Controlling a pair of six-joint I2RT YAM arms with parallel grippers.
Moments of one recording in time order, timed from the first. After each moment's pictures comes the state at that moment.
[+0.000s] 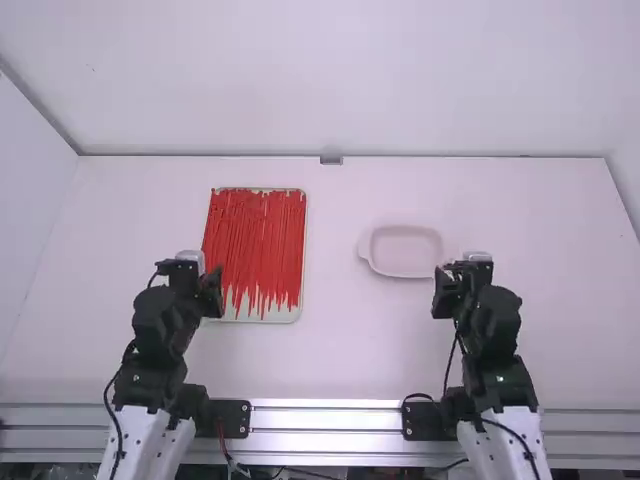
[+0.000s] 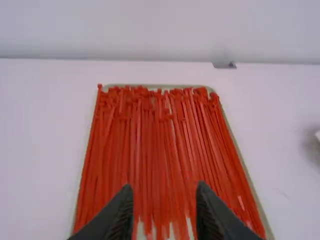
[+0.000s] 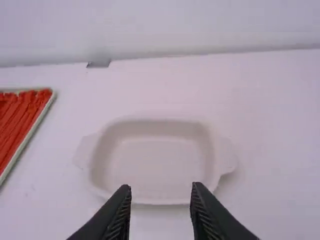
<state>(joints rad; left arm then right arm) -0.01 0.45 0.36 -0.30 0.10 -0.06 0.06 0.52 0.36 -0.31 -0.11 0.06</state>
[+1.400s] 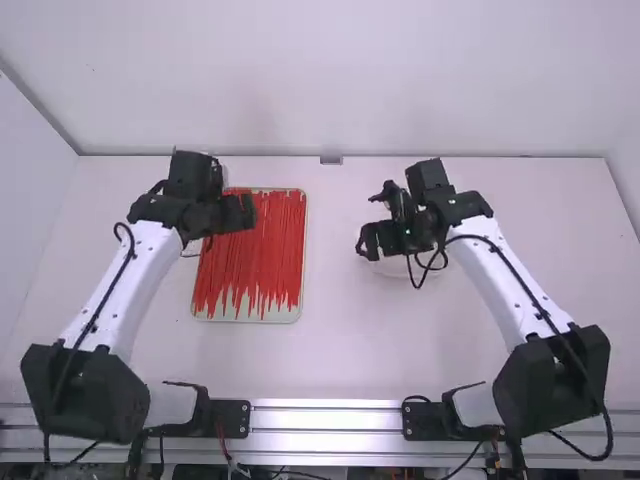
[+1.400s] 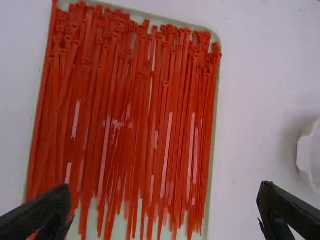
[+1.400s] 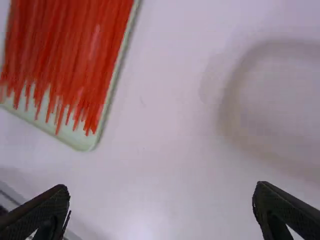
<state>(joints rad) -0.07 1.45 1.29 -0.84 0.11 -0.28 0.29 1.53 1.29 -0.96 -0.40 0.02</state>
